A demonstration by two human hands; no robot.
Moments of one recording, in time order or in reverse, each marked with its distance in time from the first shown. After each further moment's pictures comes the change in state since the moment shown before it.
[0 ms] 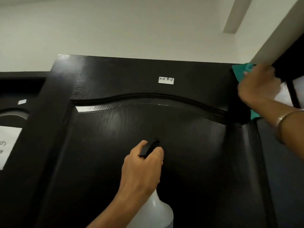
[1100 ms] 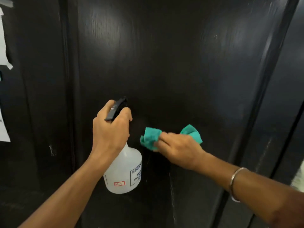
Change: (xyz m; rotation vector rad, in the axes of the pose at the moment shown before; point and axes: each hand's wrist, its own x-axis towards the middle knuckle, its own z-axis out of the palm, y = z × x) left_hand -0.131 -0.142 -0.111 0.114 0.112 -0.155; right_hand -0.496 0.085 -0.073 0.246 -0.672 -1.282
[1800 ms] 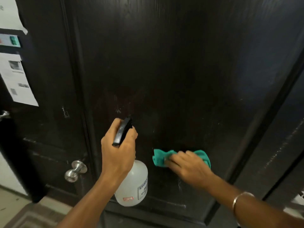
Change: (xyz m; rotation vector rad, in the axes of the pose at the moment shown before) left_hand -0.107 -0.074 0.017 -0.028 0.069 -0.163; right_hand -0.144 -0.087 0.066 0.210 -0.122 -0.077
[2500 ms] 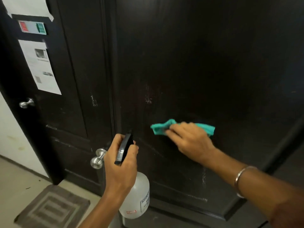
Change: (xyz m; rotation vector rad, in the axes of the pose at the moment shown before) left_hand -0.025 -0.045 -0.077 0.047 0.124 -0.078; right_hand 0.120 -0.013 -0.010 0.005 0.131 0.053
